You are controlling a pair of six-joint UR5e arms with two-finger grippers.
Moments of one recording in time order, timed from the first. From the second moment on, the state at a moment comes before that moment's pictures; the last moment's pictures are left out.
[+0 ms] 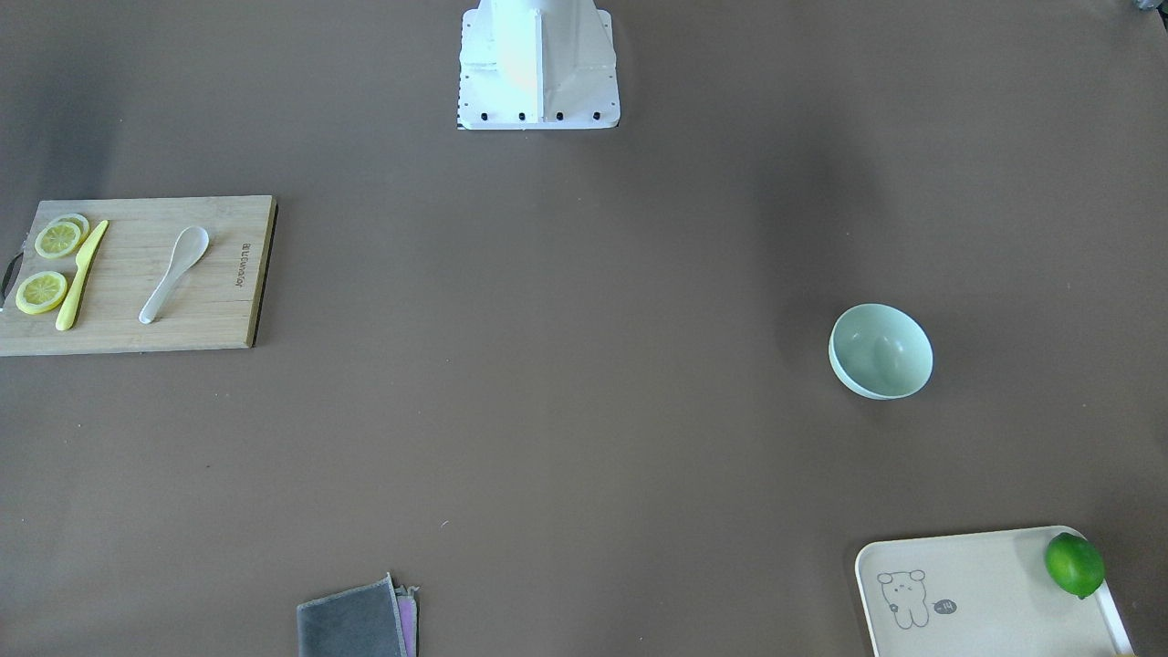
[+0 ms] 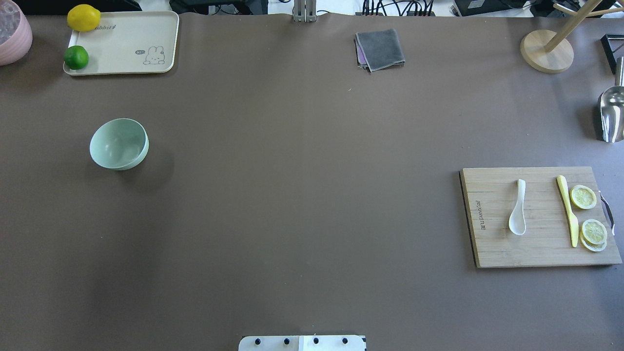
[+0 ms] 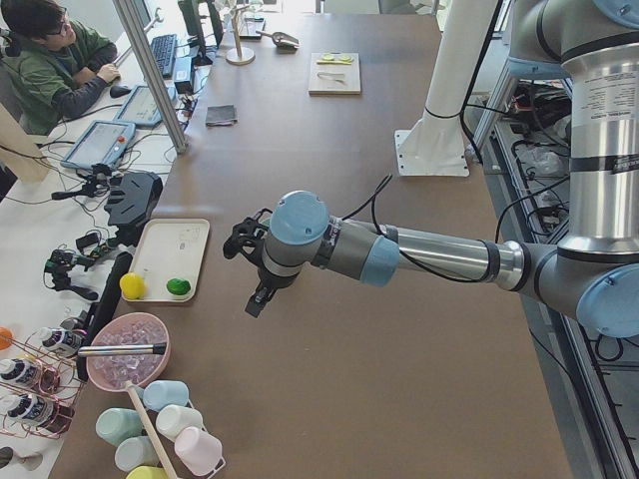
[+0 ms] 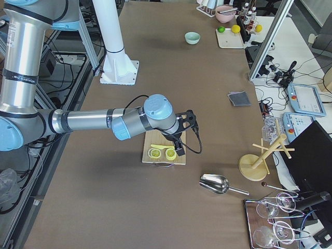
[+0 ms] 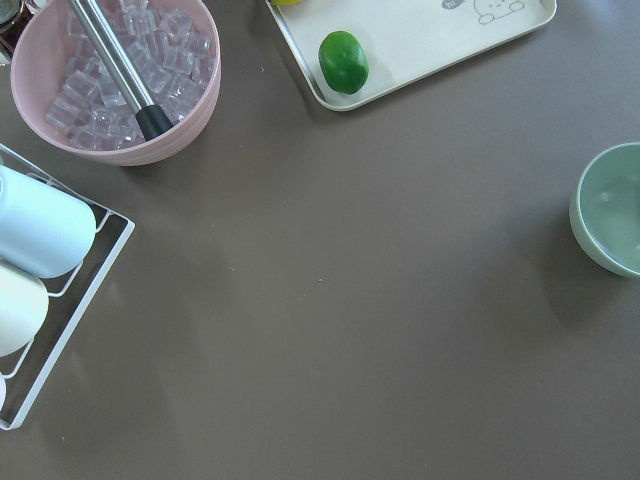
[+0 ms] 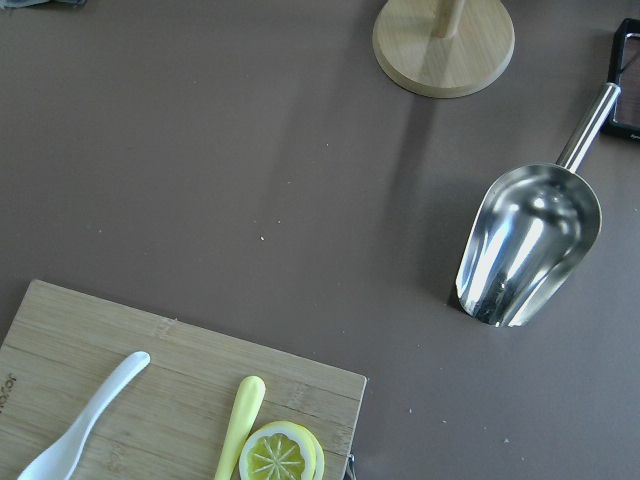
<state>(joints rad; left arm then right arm) -1.67 -1.46 -1.80 -1.84 -2.44 0.22 1.56 -1.80 1.91 -1.21 2.43 0.10</state>
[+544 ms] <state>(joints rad) -1.55 -1.46 -1.78 -1.97 -2.44 -0.01 1.30 -1.71 1.91 -1.15 2.30 0.51</state>
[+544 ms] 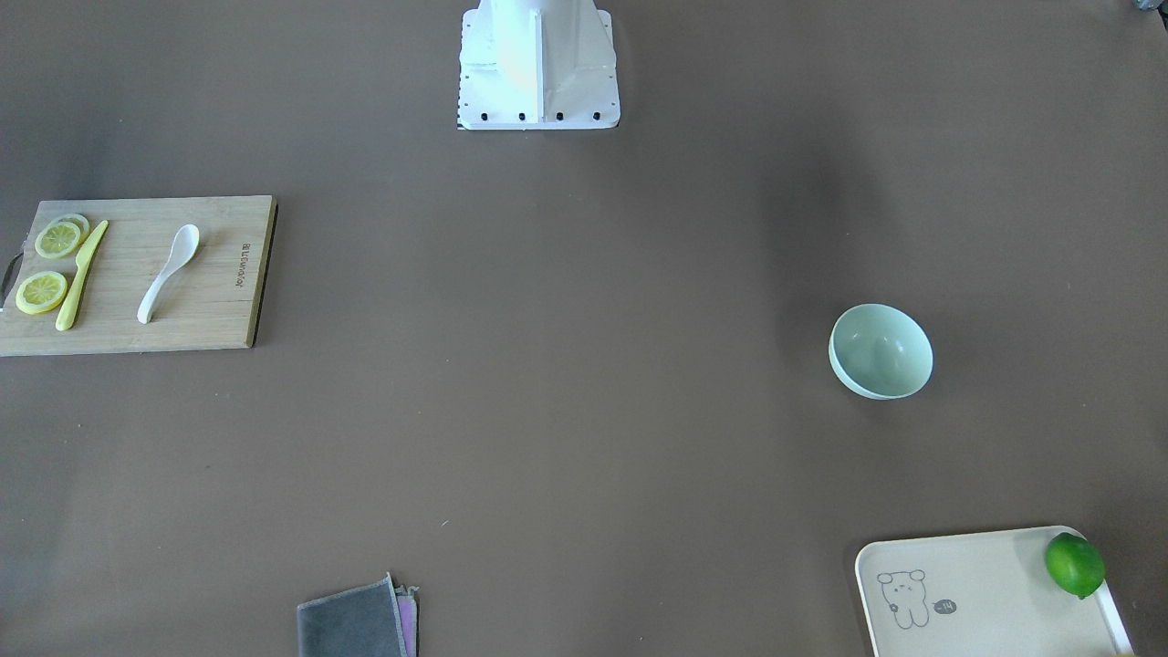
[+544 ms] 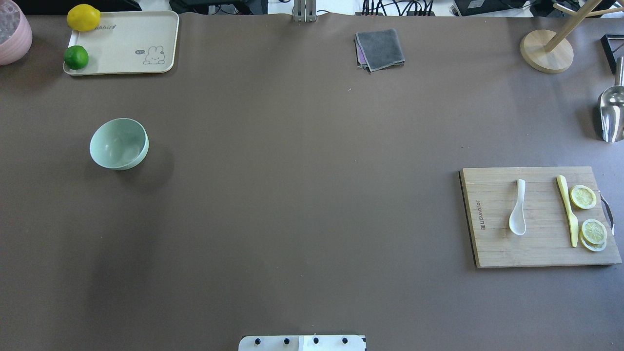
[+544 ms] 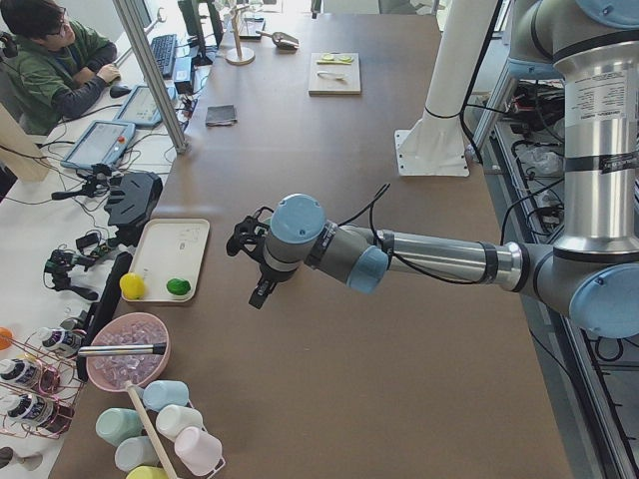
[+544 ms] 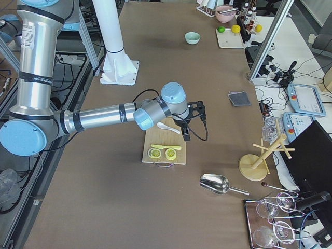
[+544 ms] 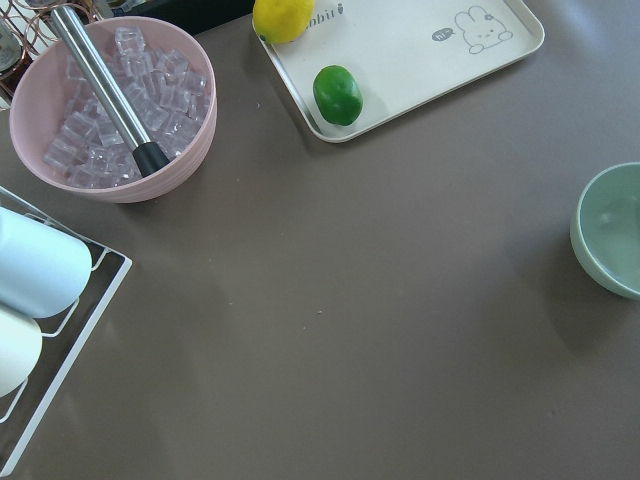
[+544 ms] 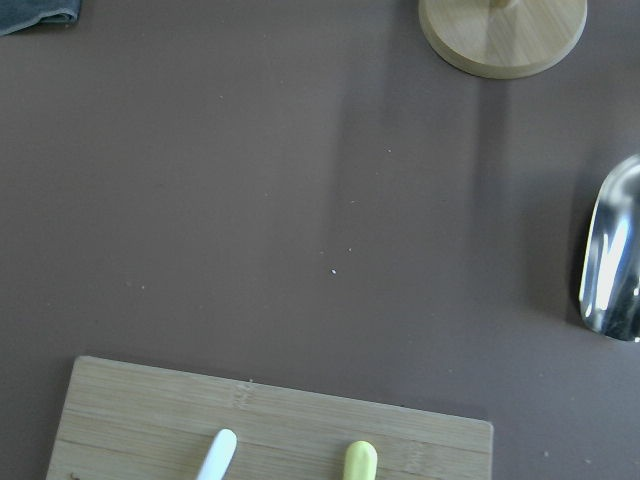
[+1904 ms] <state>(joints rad) -1.06 -1.75 -1.37 -2.53 -2.25 -0.72 1.06 -1.69 1.93 -0.96 2.13 0.89</state>
